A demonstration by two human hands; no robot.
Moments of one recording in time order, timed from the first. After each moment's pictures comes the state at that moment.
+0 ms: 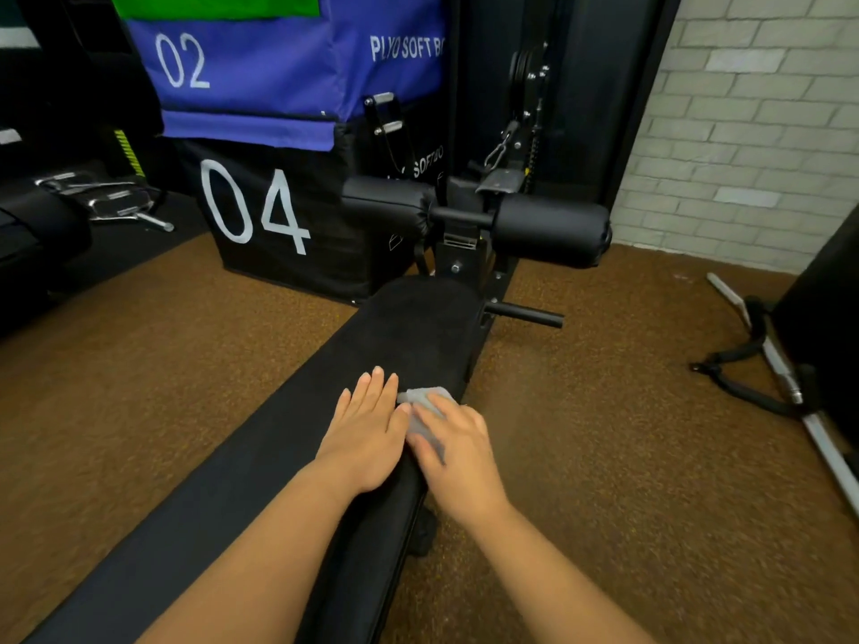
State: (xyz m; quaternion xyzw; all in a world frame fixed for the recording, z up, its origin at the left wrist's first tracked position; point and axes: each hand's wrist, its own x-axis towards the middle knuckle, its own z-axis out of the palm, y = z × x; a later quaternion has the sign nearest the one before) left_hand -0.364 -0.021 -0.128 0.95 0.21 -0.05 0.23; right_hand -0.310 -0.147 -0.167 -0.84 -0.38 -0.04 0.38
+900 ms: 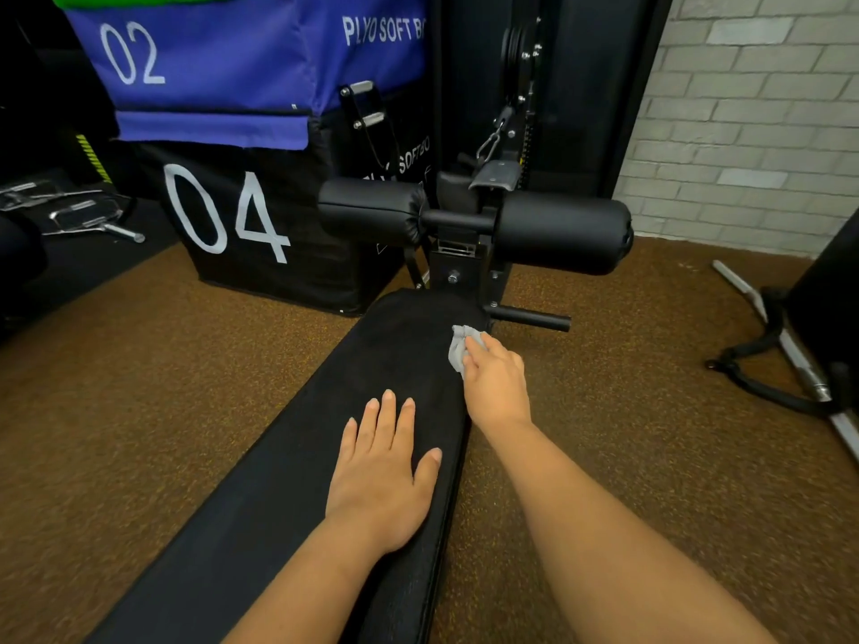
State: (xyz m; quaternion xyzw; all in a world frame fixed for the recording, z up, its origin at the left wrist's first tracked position) left_hand -0.319 -0.009 -0.149 0.97 0.20 -0.03 0.13; right_hand -0.158 -0.087 -0.163 -0.93 -0.21 -0.04 0.29
